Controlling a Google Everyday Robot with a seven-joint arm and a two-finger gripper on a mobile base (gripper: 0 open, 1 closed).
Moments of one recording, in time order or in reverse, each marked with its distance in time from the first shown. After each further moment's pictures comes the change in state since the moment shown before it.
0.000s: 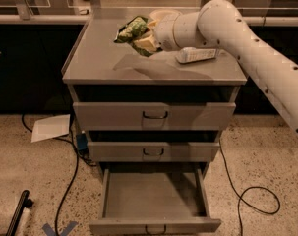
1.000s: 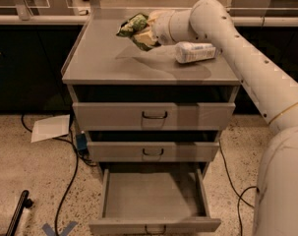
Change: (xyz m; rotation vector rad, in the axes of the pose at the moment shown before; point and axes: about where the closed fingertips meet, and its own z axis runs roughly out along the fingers) arm 0.020 -0.044 0.048 0.021 0.002 0.055
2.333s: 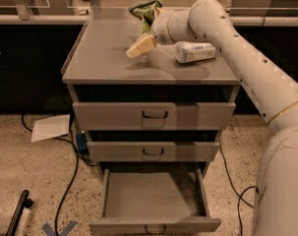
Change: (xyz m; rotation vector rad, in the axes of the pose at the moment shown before) arm 0.000 0.000 0.000 -0.001 0.000 0.000
